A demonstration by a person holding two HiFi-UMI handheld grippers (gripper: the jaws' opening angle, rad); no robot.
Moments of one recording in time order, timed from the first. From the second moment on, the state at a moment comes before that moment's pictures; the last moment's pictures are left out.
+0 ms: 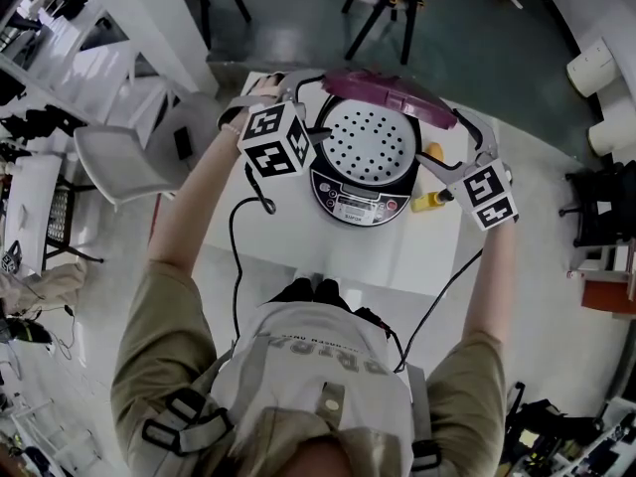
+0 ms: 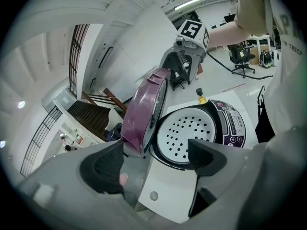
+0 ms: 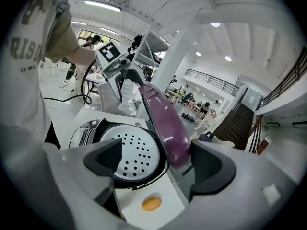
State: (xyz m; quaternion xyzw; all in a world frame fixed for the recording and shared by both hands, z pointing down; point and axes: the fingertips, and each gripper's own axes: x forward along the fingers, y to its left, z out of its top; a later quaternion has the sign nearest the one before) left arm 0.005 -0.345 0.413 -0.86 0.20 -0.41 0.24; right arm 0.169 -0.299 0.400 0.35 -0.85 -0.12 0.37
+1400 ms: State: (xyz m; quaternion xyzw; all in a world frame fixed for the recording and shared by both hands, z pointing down) left arm -0.013 -0.284 0.472 -0.83 0.13 -0.48 0.25; right arm 0.167 -0.237 0.460 0.30 -0.85 -0.09 0.42
